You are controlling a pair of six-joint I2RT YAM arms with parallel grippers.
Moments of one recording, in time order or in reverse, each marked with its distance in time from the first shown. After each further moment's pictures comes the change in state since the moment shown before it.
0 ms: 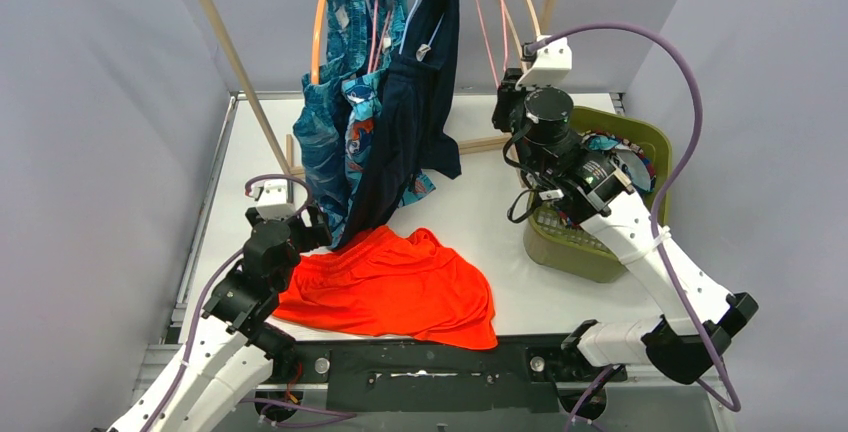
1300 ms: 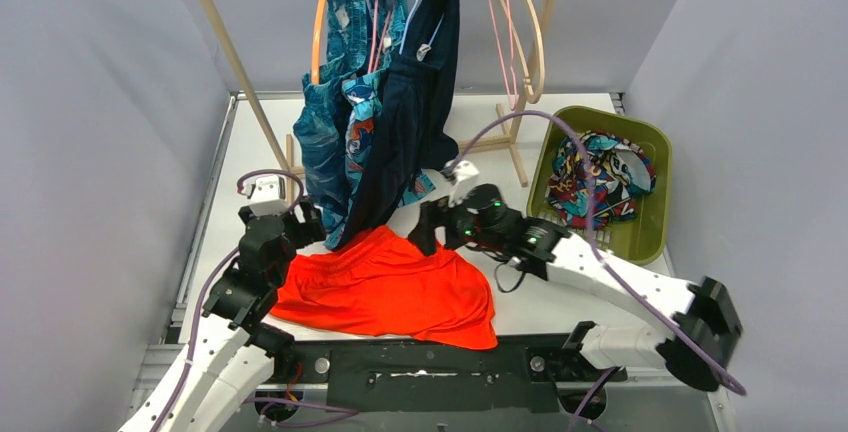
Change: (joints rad) left arm 0.087 0.015 0.000 0.013 0.050 0.002; right arm 0.158 -0.150 -0.668 0.138 -0.620 0.319
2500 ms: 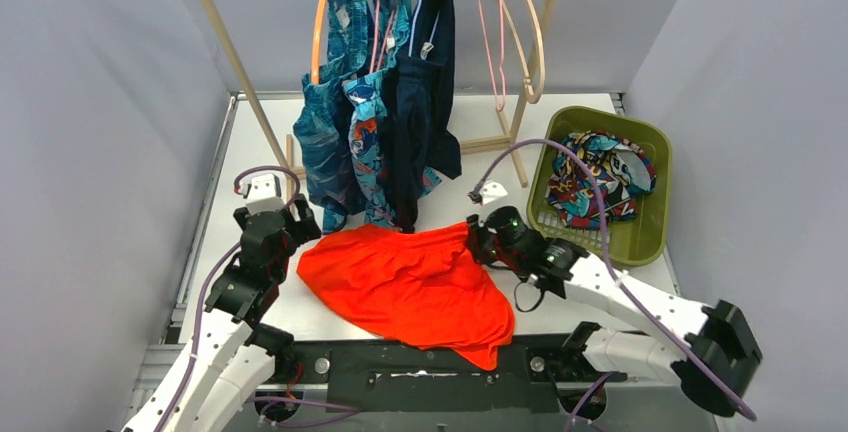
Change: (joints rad) left arm 0.049 0.035 0.000 -0.014 -0.054 -0.007; right arm -0.029 -0.015 -0.193 -0.048 0.148 -0.175
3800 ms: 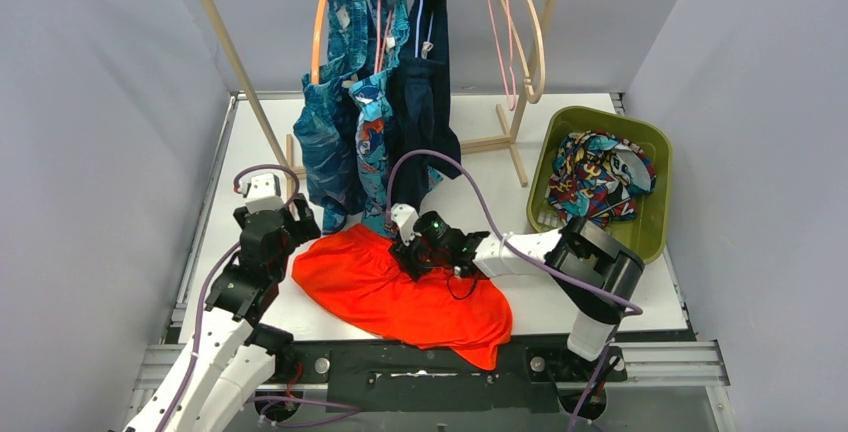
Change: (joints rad) left arm 0.024 0.008 0.000 0.000 0.029 0.001; right arm 0.131 0.620 0.168 0.383 -0.211 -0.285
